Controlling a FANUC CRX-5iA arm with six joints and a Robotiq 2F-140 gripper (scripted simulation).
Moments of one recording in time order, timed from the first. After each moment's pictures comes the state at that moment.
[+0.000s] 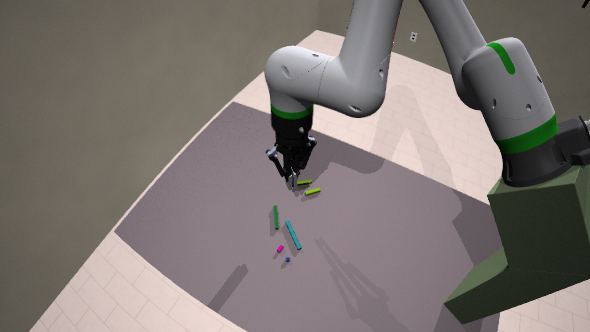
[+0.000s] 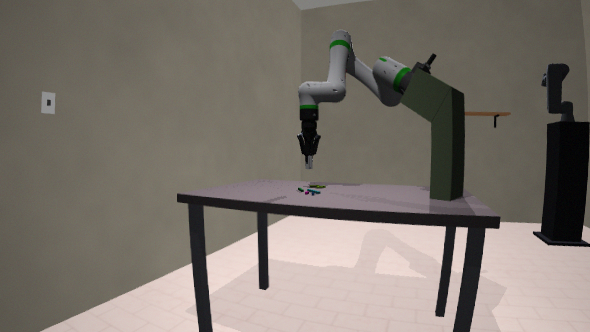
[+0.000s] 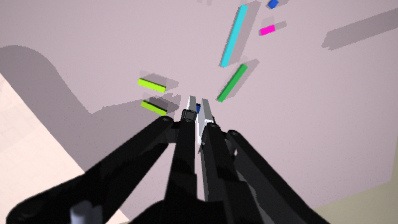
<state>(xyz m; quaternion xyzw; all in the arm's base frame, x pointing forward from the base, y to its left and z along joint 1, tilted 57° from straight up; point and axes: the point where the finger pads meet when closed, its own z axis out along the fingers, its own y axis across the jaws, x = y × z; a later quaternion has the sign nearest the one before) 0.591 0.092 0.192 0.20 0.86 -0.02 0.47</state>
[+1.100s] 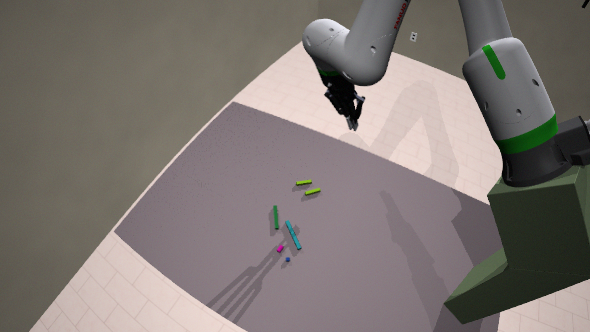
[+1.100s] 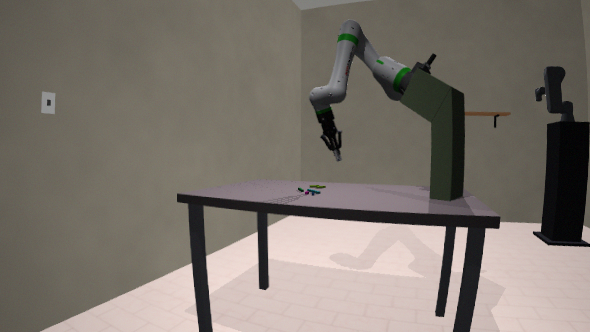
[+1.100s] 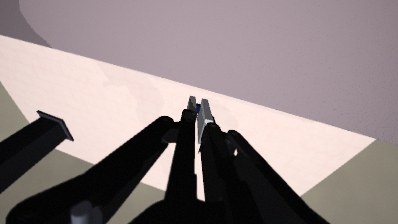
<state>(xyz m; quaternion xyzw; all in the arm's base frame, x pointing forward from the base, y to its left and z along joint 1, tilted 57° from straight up) 0.523 -0.178 0.256 0.64 0.61 0.04 0.47</state>
